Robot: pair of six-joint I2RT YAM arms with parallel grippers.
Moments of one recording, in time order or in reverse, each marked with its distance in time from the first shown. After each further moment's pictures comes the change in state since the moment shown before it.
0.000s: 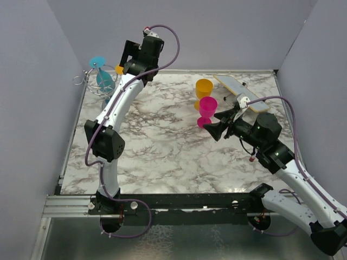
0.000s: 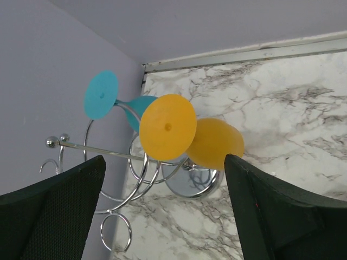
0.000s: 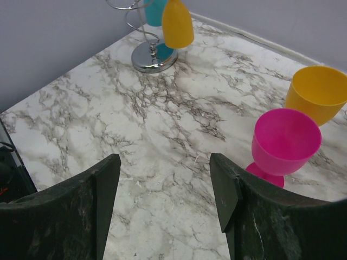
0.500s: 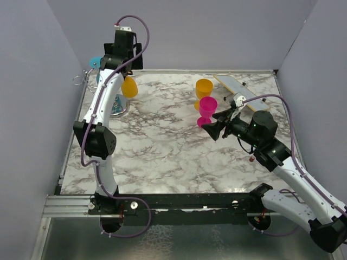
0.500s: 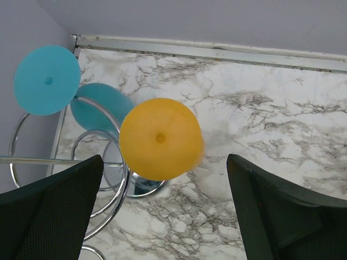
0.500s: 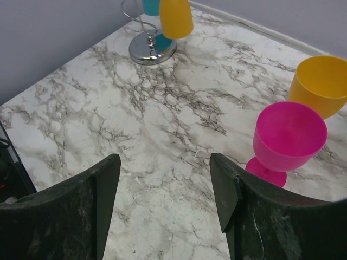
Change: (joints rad) left arm 0.226 0.013 0.024 -0.058 0.410 -0.281; right arm 0.000 0.040 0.001 0.000 0.000 -0.001
